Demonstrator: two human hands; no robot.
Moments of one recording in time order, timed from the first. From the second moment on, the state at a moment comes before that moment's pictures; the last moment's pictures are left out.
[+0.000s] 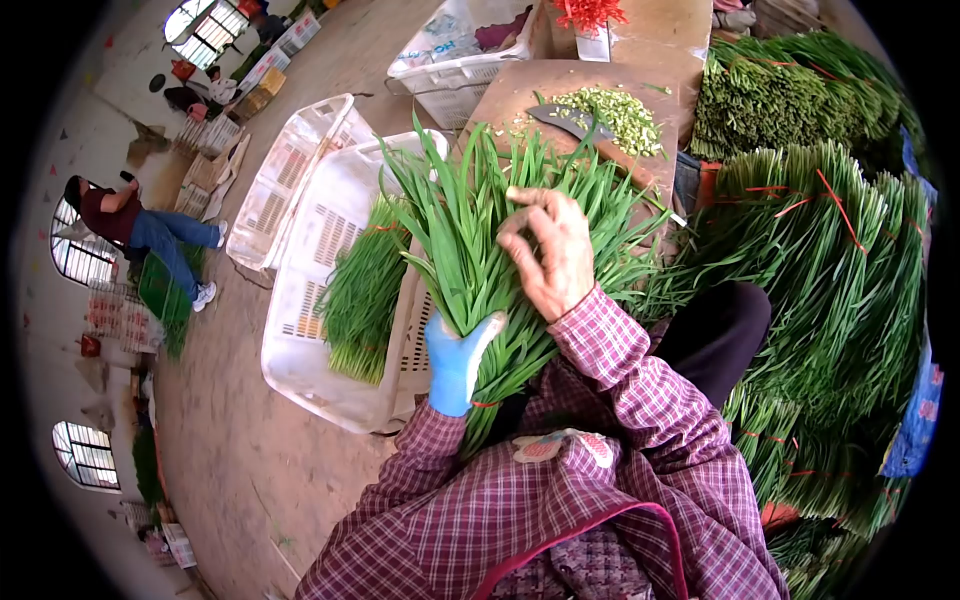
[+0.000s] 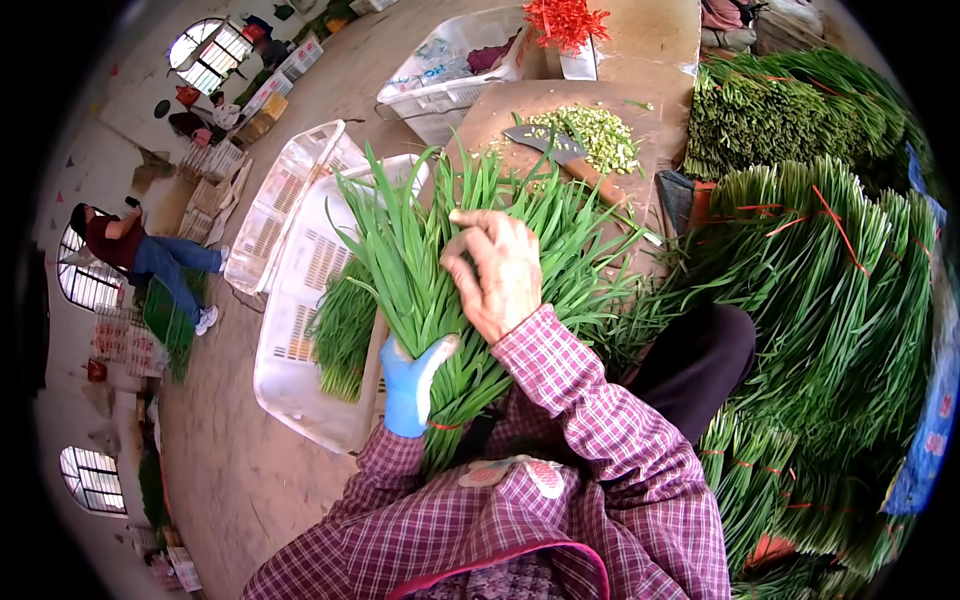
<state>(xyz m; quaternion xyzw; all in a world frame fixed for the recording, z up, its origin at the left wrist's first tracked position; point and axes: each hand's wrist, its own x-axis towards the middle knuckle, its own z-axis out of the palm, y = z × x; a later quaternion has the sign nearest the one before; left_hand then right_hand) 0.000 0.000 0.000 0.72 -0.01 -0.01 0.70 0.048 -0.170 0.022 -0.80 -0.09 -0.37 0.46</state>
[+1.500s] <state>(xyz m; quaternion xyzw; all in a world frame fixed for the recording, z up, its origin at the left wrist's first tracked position) -0.011 -0.005 0.022 0.73 -0.01 -0.06 0.68 0.071 -0.212 0.043 -0.81 -0.14 -0.16 0.54</state>
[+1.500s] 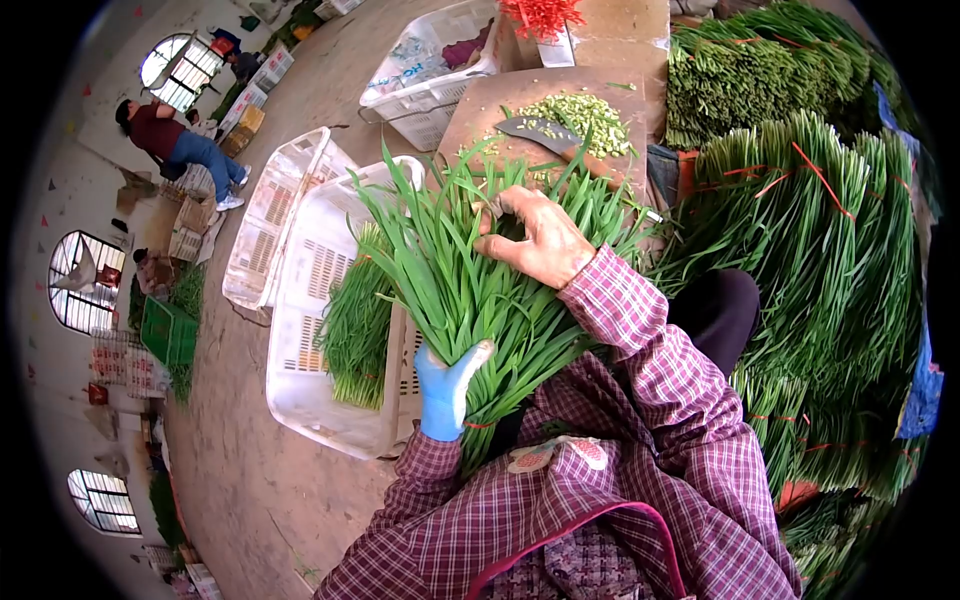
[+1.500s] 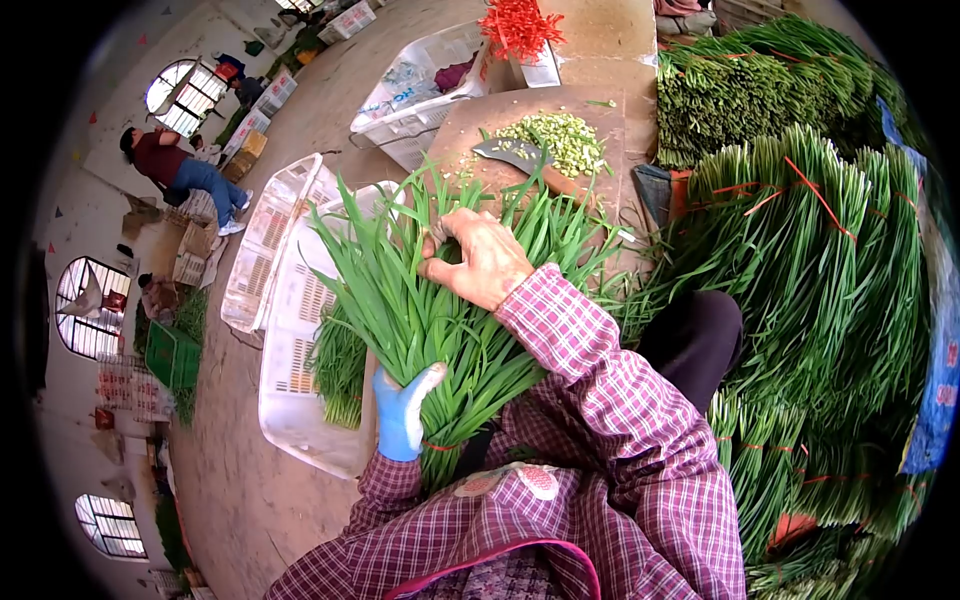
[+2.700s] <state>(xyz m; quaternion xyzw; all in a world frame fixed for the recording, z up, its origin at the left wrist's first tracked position) -0.017 -0.002 0.017 0.70 0.00 -0.08 0.71 0.102 -0.267 0.074 -0.80 -0.09 -0.19 0.56</state>
